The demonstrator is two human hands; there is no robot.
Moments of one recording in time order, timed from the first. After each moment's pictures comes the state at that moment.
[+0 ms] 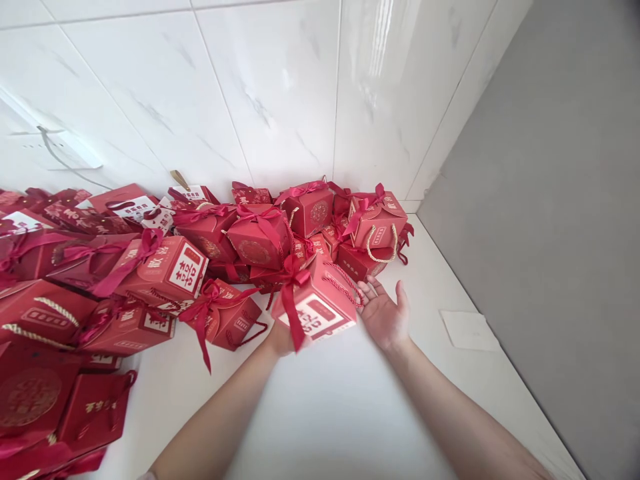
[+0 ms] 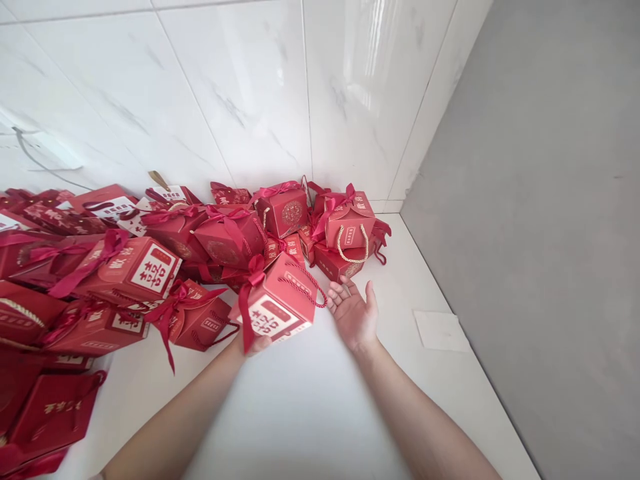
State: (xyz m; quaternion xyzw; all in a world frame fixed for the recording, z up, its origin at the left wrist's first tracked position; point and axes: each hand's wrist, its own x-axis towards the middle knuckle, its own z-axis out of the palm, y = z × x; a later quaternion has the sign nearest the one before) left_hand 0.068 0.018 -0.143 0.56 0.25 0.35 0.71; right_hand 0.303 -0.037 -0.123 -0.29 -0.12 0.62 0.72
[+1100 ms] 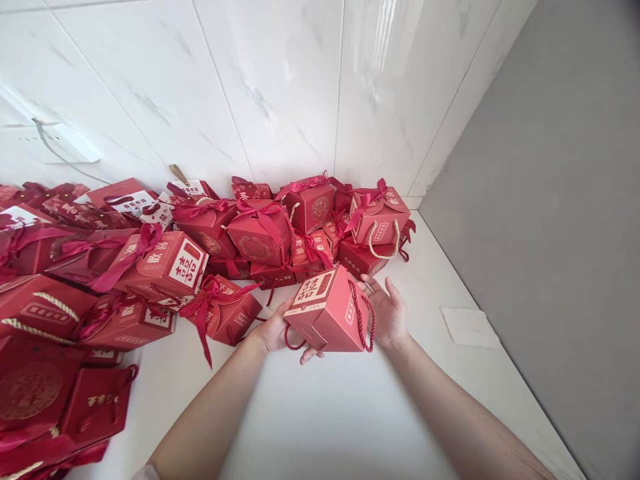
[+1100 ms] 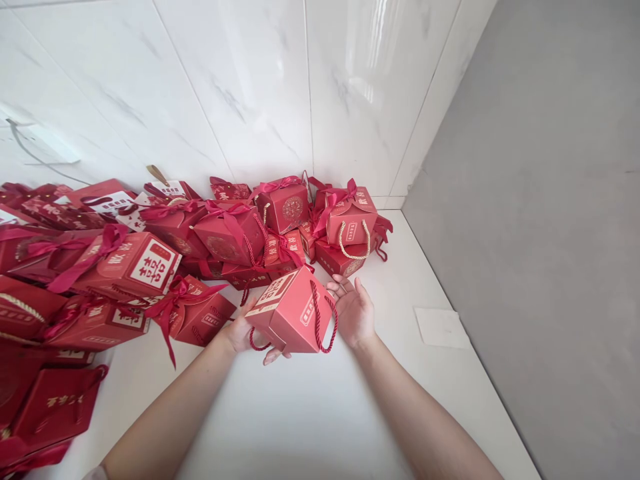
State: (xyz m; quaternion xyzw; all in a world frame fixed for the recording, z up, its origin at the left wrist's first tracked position) left_hand 0.064 0.029 -0.108 0.40 0.09 0.03 0.91; right_hand 0.300 -0.039 -0.115 -0.24 -0.08 0.67 0.70
